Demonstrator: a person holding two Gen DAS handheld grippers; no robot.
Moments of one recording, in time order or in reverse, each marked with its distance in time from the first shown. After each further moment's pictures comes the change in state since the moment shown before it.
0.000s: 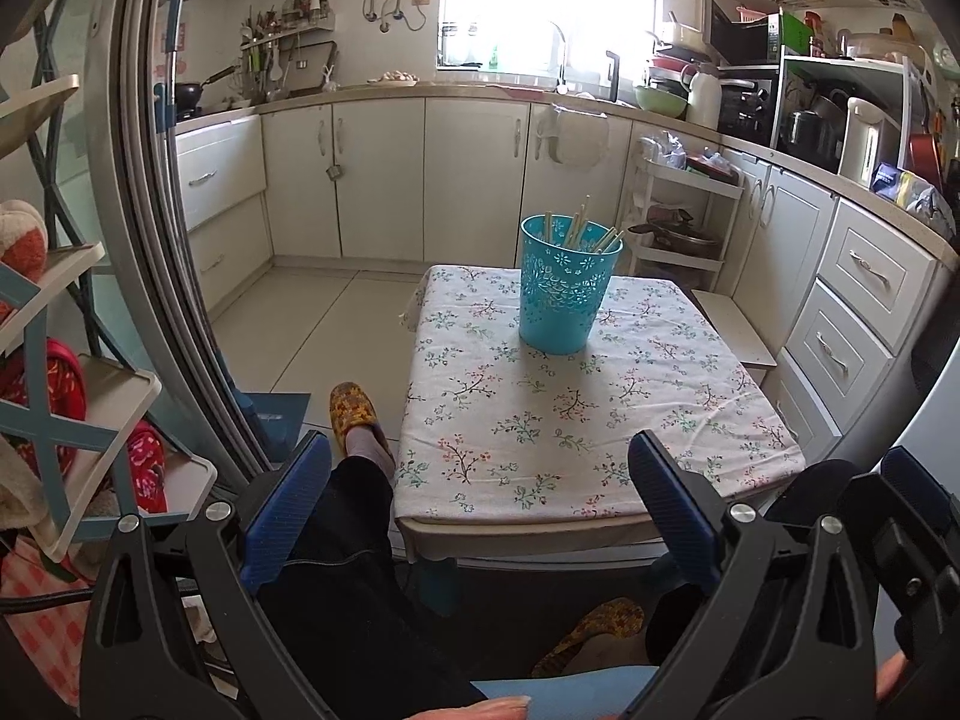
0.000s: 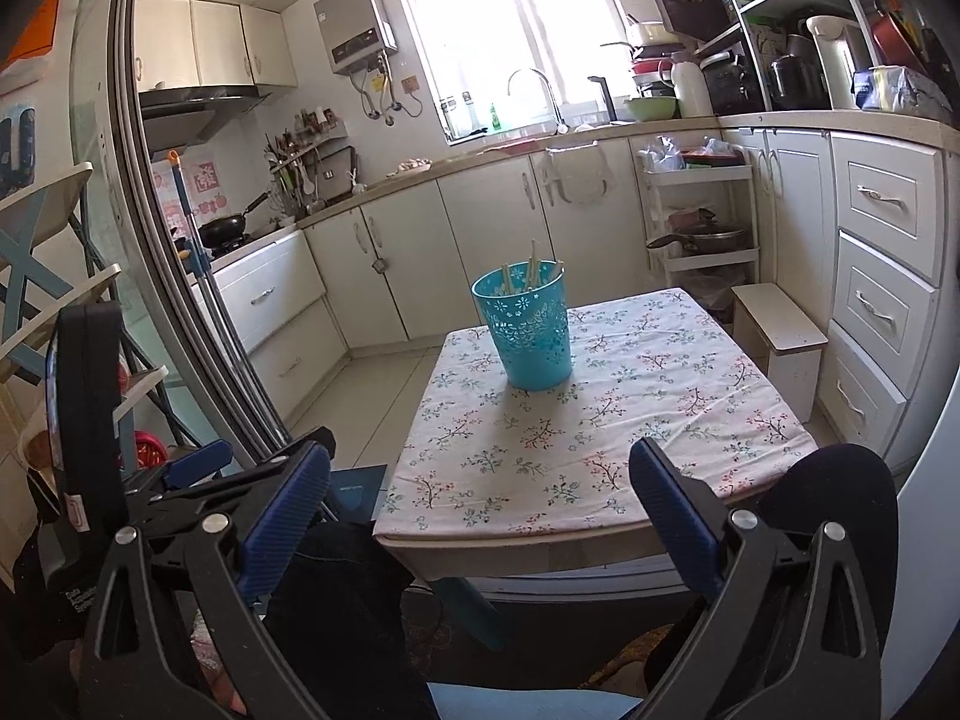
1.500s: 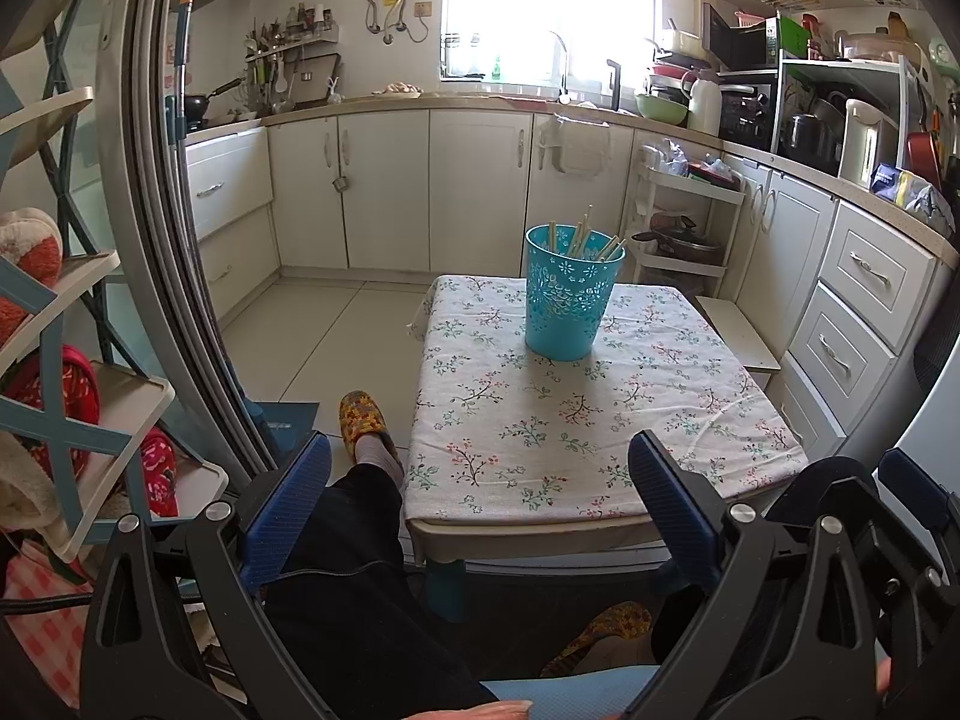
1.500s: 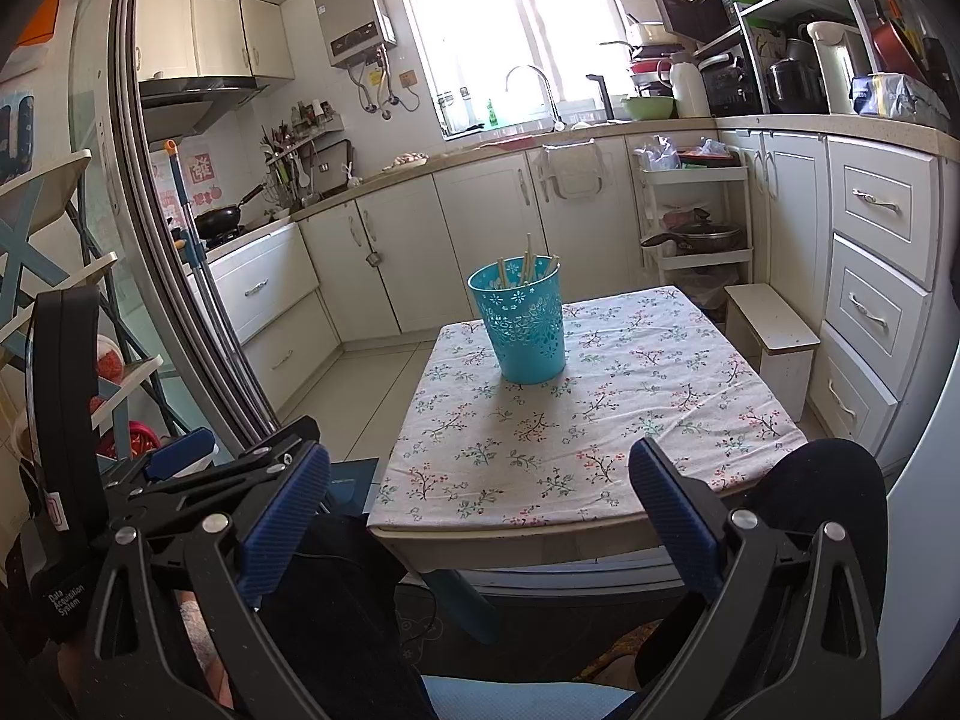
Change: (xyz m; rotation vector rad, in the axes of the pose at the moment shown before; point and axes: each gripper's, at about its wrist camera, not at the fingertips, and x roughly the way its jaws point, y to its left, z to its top) left arm -0.009 0.004 -0.002 0.006 -0.021 0.011; right arm -0.006 0.003 -0.004 -0.008 0.010 -0.019
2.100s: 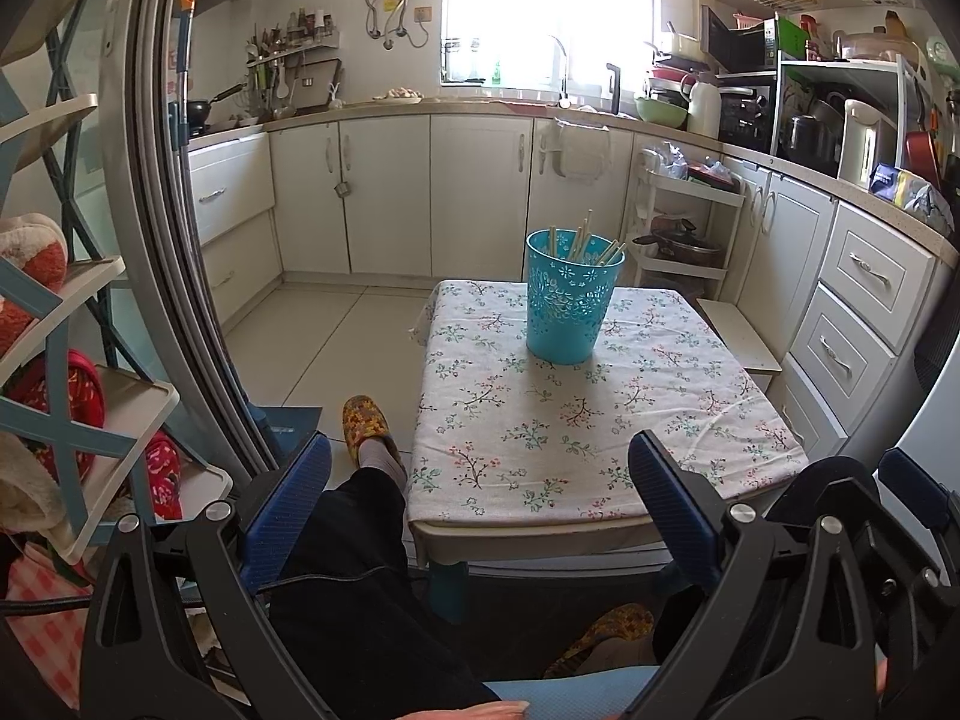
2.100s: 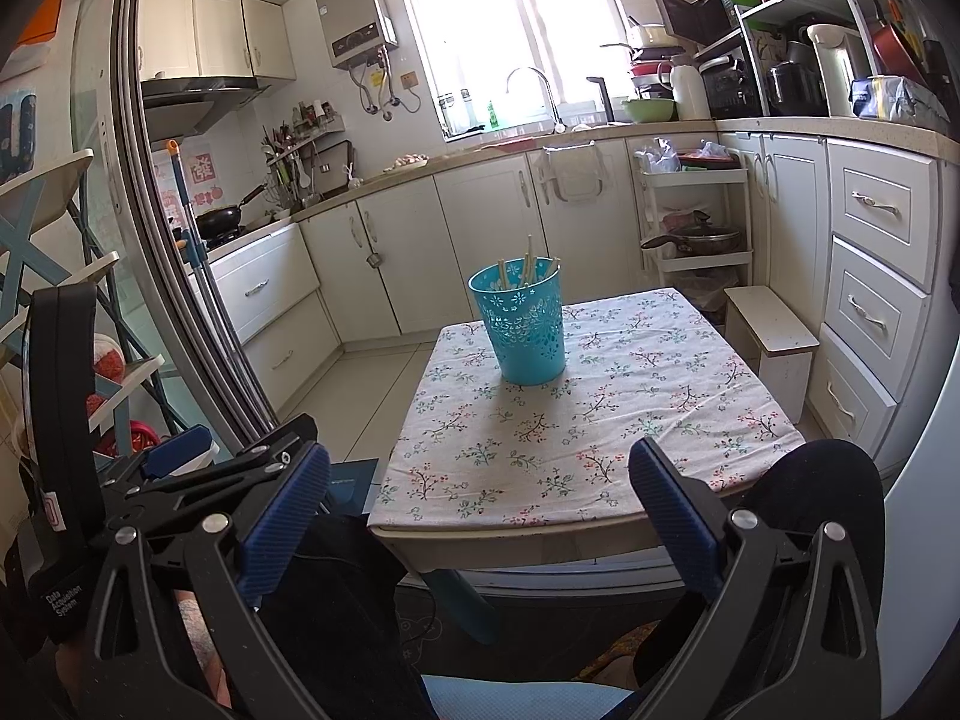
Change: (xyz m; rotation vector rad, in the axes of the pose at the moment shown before) left arm -0.004 0.002 0.002 0.004 -0.008 0.003; right arm -0.004 -0.002 0.000 -0.004 -0.003 -0.001
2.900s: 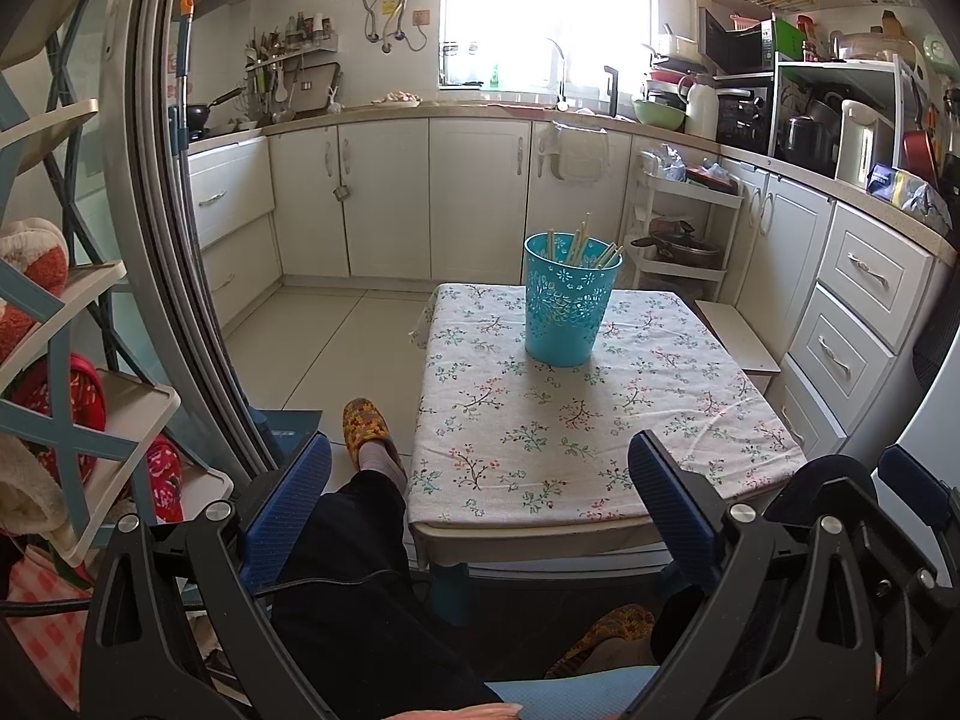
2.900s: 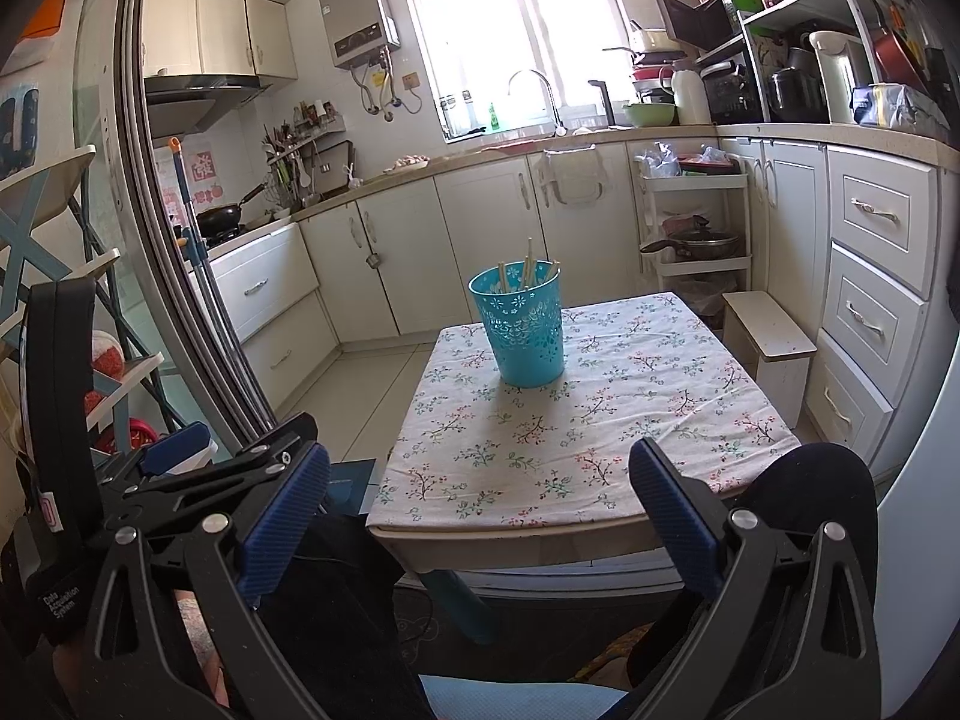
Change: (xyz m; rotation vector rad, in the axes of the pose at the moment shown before) left arm -0.003 0.001 0.004 0.005 -0.007 0.002; right arm 0.001 0.002 -0.001 -0.004 0.000 -0.001
